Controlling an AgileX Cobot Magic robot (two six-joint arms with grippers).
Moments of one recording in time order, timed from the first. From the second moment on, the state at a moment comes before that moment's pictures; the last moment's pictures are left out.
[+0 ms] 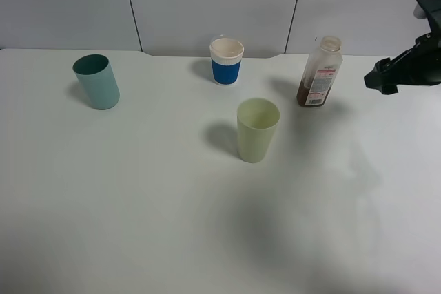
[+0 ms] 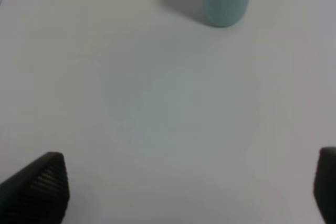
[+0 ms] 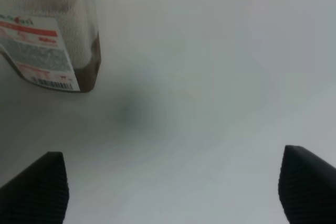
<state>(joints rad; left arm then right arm) 0.05 -0.01 -0.51 0.00 1.06 0.01 -0.10 1.50 -0.76 0.63 0.18 -1.03</state>
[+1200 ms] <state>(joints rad) 0.05 -0.01 -0.51 0.00 1.06 0.01 -0.31 1.69 -0.89 1.04 0.54 -1.78</state>
